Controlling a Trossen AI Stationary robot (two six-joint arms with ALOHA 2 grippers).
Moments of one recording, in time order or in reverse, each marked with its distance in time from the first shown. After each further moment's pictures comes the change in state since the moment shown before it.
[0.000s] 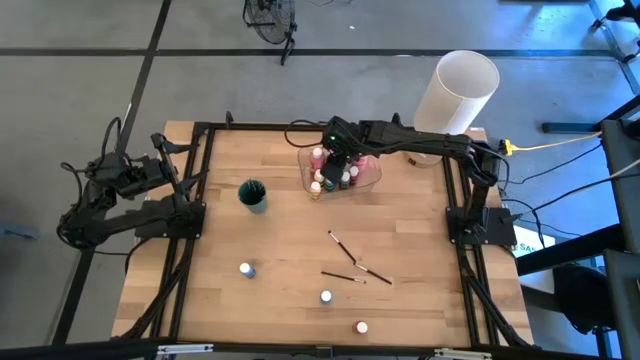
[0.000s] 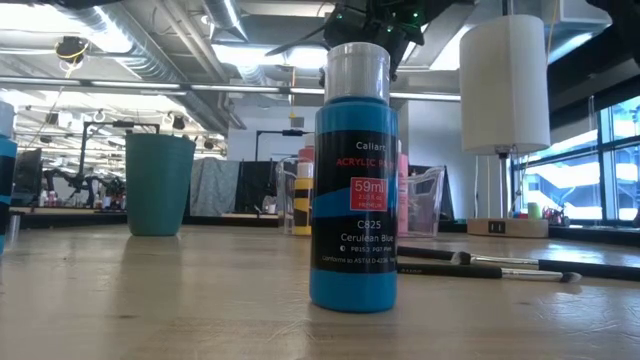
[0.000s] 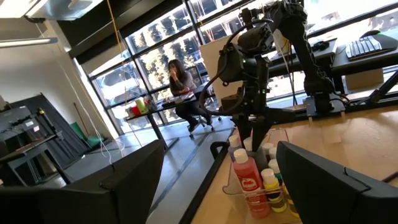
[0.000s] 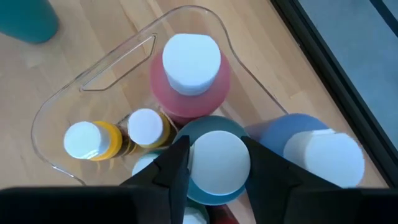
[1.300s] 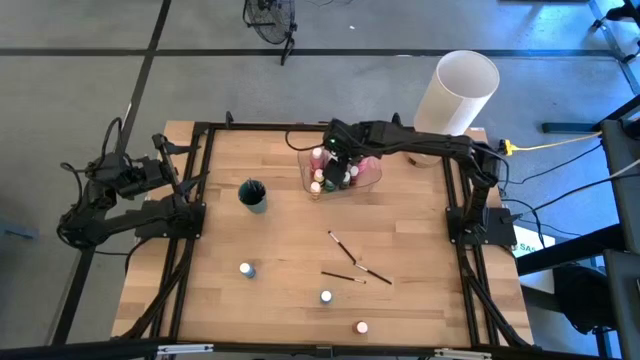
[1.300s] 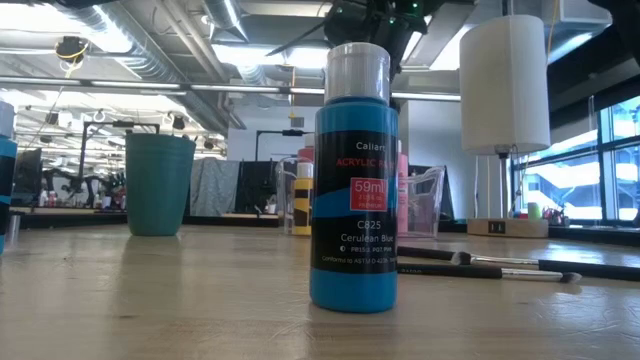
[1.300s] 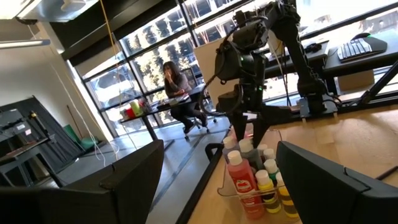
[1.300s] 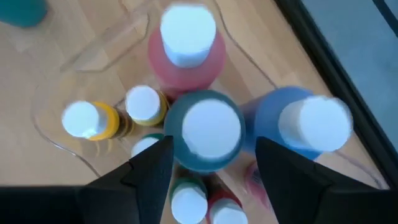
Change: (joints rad) left arm 0.000 0.000 0.000 0.000 0.026 0.000; right arm 0.025 -0.007 0.042 -0.113 0.042 0.042
